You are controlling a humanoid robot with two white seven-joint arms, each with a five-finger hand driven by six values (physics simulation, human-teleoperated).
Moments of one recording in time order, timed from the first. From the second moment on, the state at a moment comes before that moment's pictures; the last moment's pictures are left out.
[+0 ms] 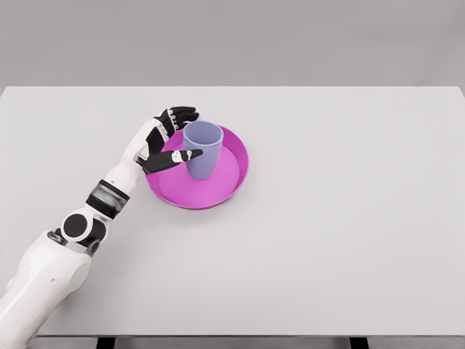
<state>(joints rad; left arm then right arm) -0.35 0.38 -0.57 -1.31 0.51 -0.41 -0.14 0.02 0.00 0.24 0.05 -0.08 -0.07 -0.08</state>
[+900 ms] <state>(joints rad) -0.30 0.40 -0.56 -1.33 0.50 -0.41 -0.14 0.02 0.00 0.24 0.05 -0.08 -0.07 -0.08</state>
